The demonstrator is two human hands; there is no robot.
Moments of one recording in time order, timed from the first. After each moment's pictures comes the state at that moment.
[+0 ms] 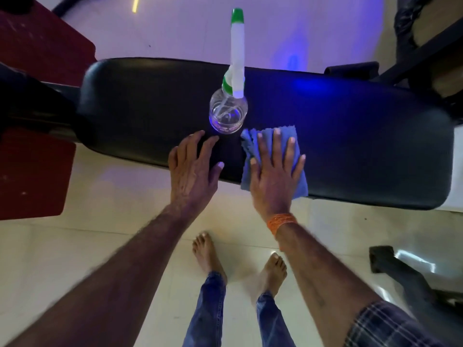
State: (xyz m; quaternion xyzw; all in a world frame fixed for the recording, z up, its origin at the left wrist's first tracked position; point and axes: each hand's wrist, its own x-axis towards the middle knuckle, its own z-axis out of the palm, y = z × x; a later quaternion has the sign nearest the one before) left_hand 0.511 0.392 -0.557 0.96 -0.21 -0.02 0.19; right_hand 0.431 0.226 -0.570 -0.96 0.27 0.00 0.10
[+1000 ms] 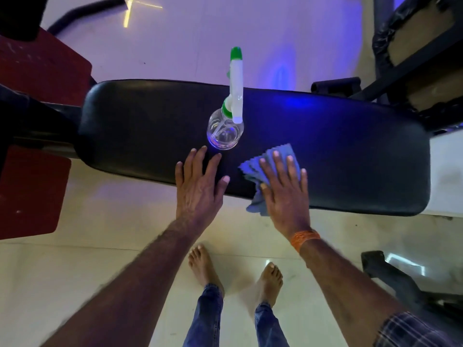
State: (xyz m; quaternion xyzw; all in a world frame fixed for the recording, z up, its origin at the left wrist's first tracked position) left_hand 0.505 0.384 -0.550 0.95 -0.21 -0.08 0.23; right_hand 0.399 0.183 -0.563 -0.98 0.16 0.06 0.08
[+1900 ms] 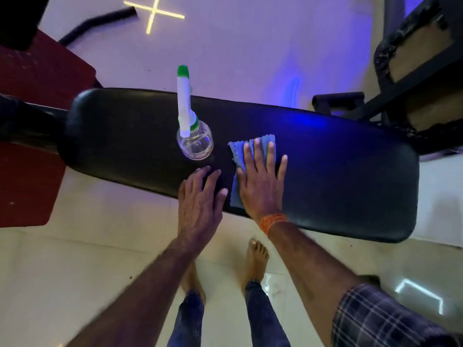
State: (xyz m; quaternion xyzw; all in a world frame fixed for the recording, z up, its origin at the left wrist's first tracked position) left_hand 0.464 0.311 -0.542 0.95 -0.15 -0.05 0.25; right_hand 0.459 0.144 -0.565 -0.98 0.15 0.06 0.09
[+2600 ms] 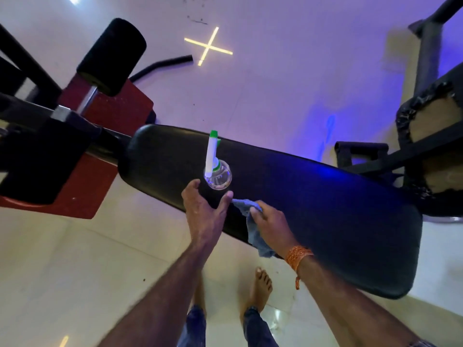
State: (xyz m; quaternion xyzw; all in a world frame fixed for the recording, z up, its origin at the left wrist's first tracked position) left_hand 0.491 0.284 -0.458 0.88 0.20 -0.05 0.44; right_hand 0.458 0.114 -0.474 -0.83 0.14 0.22 0.49
